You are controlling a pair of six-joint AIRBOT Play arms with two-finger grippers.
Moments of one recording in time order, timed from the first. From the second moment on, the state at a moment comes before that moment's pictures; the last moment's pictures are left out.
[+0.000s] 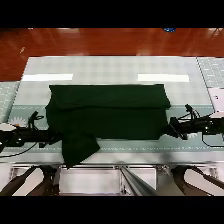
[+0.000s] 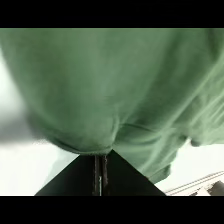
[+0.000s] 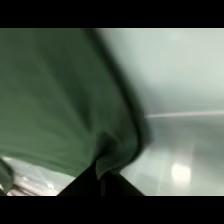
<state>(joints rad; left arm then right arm) 0.46 -1.02 0.34 0.86 -1.18 -1.25 -0.42 -1.22 0.50 -0.84 1.23 1.26</state>
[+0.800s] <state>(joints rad) 0.30 -1.40 0.96 0.68 -1.07 -1.28 -0.41 -1.35 0.88 -0.70 1.15 1.26</state>
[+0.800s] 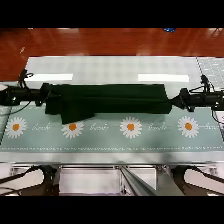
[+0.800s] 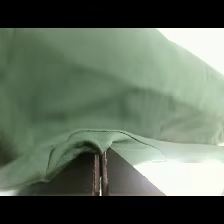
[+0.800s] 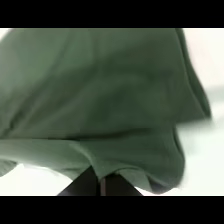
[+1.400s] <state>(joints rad) 0.23 -1.77 1.39 0.68 -1.07 -1.42 -0.39 -1.63 1.08 -0.58 1.10 1.22</state>
